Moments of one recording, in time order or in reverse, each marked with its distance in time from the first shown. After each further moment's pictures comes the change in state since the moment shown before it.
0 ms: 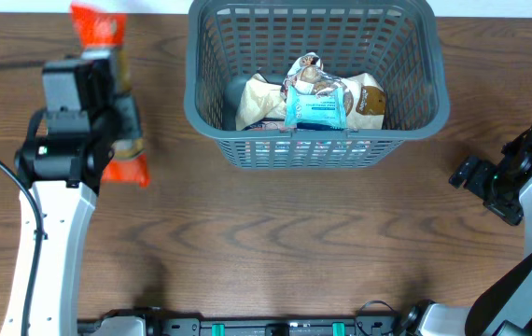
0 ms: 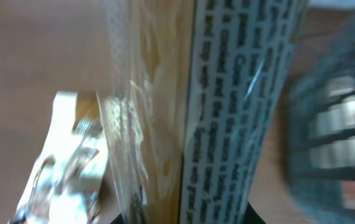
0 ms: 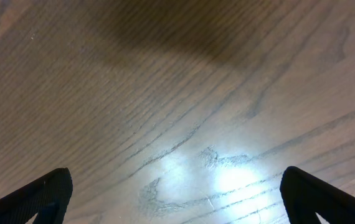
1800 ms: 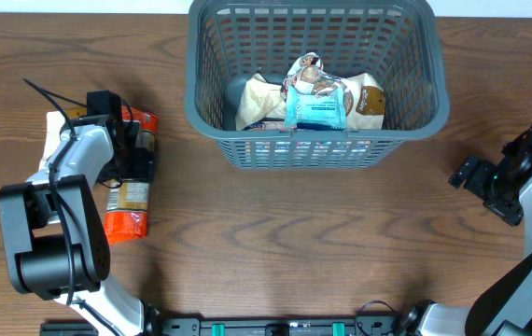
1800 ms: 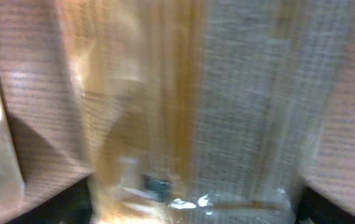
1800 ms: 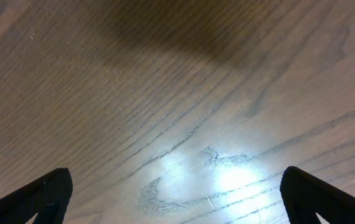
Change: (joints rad) left arm 0.155 0.550 -0.203 0.040 -0.004 0.204; right arm 0.000 0.000 0.000 -0.002 0.000 0.000
